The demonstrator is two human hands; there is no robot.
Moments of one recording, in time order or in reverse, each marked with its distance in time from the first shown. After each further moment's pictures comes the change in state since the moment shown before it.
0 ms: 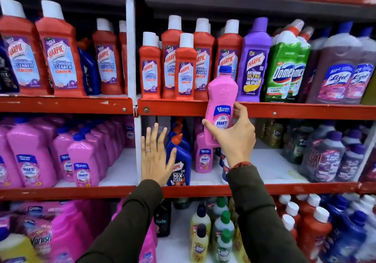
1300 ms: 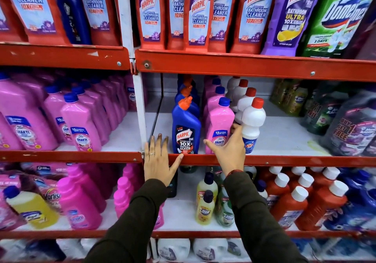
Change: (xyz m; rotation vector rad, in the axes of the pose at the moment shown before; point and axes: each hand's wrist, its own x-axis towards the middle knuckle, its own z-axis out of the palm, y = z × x) left_hand -0.104 -0.044 0.063 0.156 -0.486 -0.212; right_hand -0.100 0.131 0.066 -0.063 -0.344 0.229
